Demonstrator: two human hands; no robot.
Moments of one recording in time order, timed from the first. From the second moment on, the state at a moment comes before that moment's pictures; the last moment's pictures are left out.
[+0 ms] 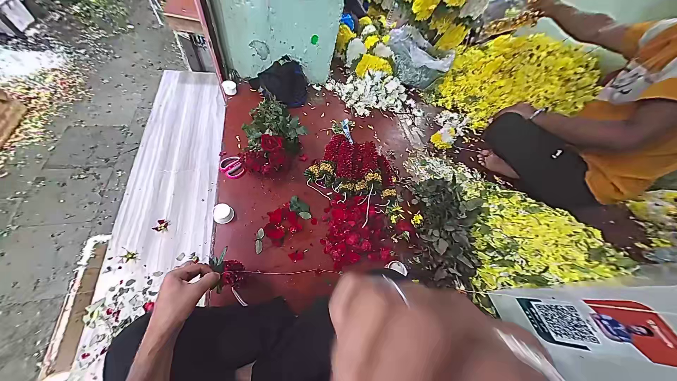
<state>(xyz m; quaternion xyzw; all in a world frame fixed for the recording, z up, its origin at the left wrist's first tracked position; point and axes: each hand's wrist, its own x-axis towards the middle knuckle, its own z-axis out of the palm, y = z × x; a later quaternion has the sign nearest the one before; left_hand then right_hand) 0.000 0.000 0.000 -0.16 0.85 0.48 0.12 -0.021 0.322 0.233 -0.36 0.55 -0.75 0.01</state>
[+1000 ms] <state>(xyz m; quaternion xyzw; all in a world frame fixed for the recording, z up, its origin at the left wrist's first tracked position) 0.001 -0.007 -0.004 -0.18 0.83 0.51 0.13 -0.109 0.337 0.073 -0.03 0.71 -0.70 0.07</state>
